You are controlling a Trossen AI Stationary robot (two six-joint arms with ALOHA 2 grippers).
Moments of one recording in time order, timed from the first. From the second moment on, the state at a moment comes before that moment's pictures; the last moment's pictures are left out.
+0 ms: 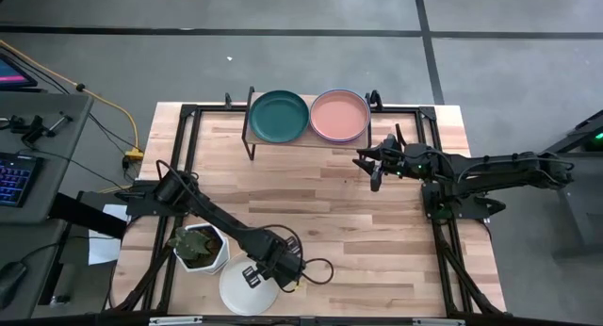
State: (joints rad) left arm -0.51 2.09 1.51 -0.81 0.07 0.42; right arm -0.09 0.83 0.44 0.11 0.25 0.27
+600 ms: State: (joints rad) left arm -0.50 2.09 1.50 -0.83 0.08 0.42; right arm -0.09 0.83 0.44 0.11 0.25 0.27
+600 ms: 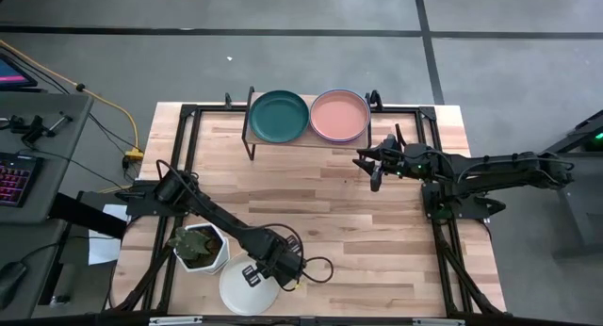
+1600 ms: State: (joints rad) left arm -0.50 2.09 1.50 -0.83 0.09 0.42; right arm -0.09 0.83 0.44 0.09 0.25 0.27
